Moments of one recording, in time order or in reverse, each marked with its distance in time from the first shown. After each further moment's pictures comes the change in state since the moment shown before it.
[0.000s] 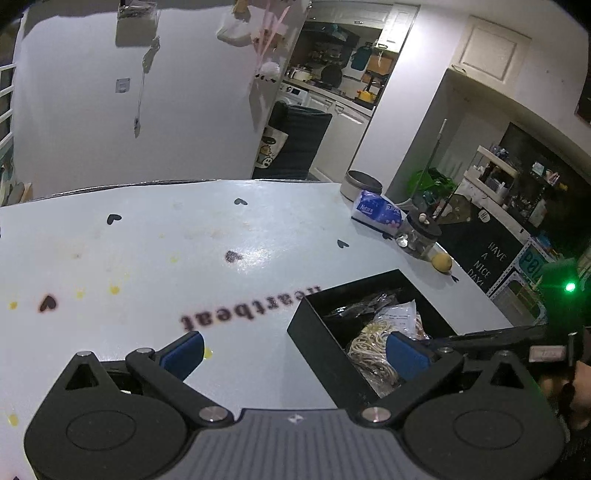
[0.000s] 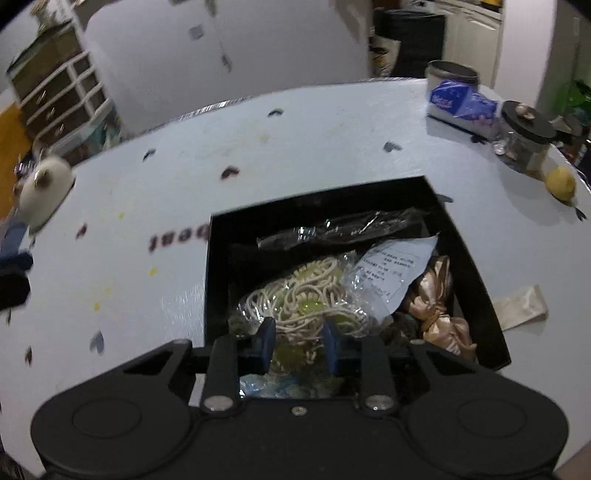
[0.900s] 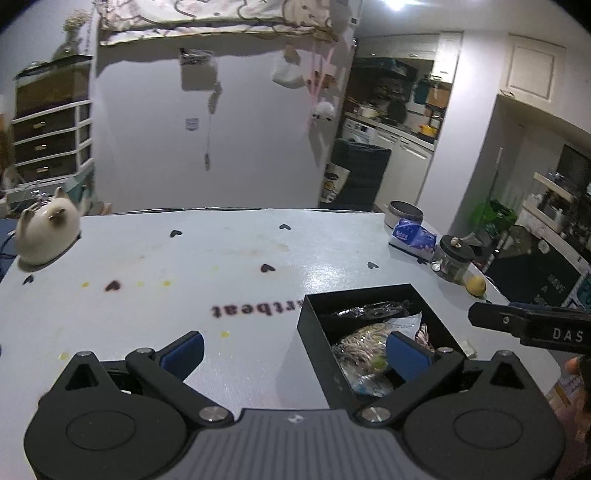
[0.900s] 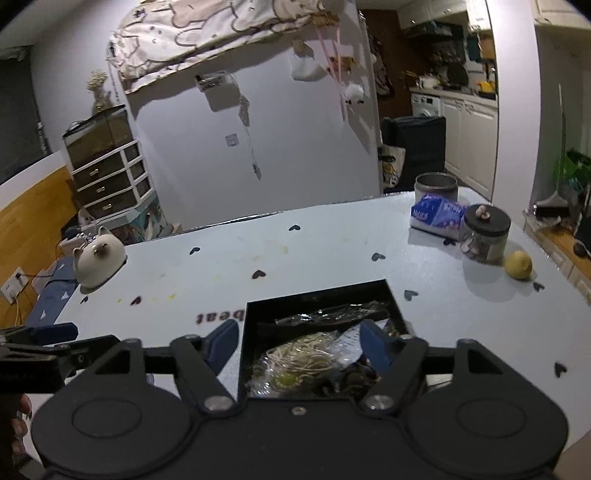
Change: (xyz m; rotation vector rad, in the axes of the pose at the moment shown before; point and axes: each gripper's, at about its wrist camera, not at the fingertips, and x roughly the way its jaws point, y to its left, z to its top) left arm -0.061 -0.110 -0.048 -0.056 -0.138 0.306; right arm -0.135 -0.031 -0.031 -0.070 -0.346 0.090
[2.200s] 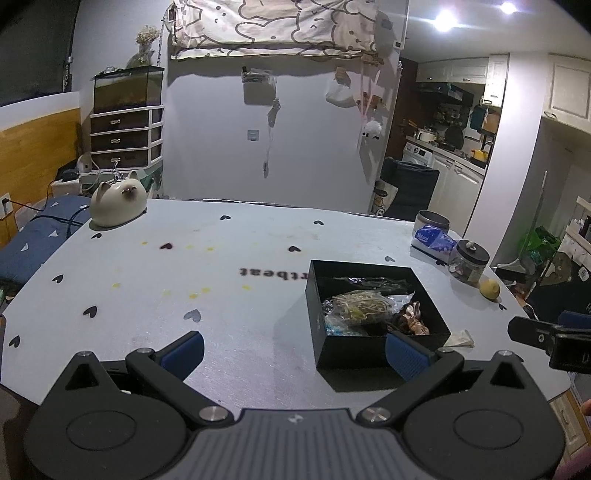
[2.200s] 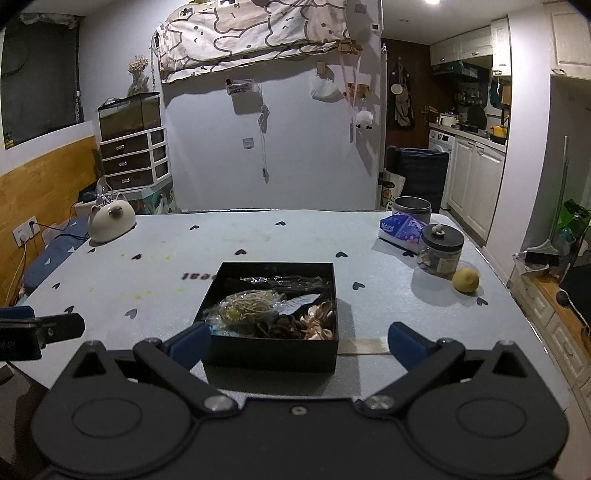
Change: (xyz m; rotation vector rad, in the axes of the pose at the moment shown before) left arm -0.082 -0.087 -0.076 -0.101 -0.070 0.206; right arm -0.098 -0.063 -0.055 -0.169 -0.054 0.004
